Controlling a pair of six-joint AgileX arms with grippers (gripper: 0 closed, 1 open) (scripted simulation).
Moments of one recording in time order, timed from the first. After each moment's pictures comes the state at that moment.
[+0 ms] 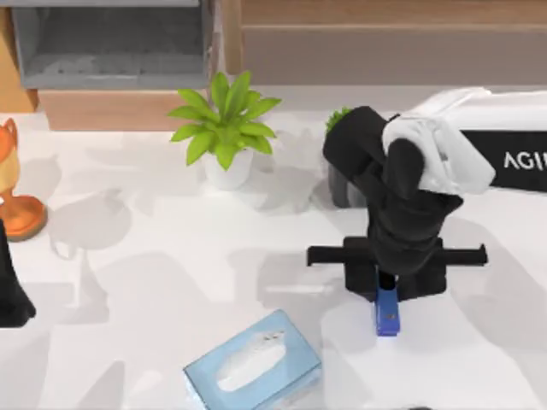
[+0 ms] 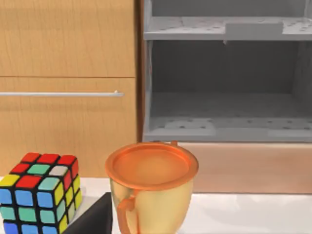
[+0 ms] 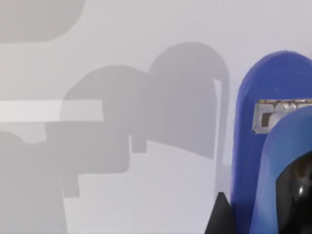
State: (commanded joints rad) left arm 0.00 0.00 0.00 0.00 0.00 0.00; right arm 0.65 1.98 1.28 -0.87 0.00 0.67
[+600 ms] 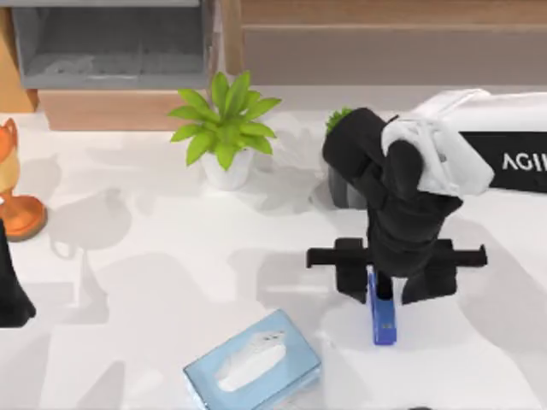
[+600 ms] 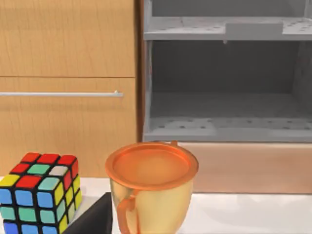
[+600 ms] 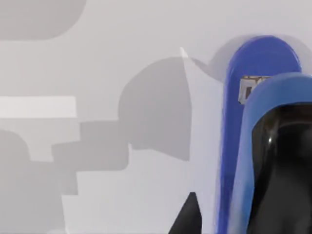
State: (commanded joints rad) left arm 0.00 0.00 0.00 0.00 0.00 0.00; right arm 0.65 1.98 1.28 -0.87 0.00 0.67
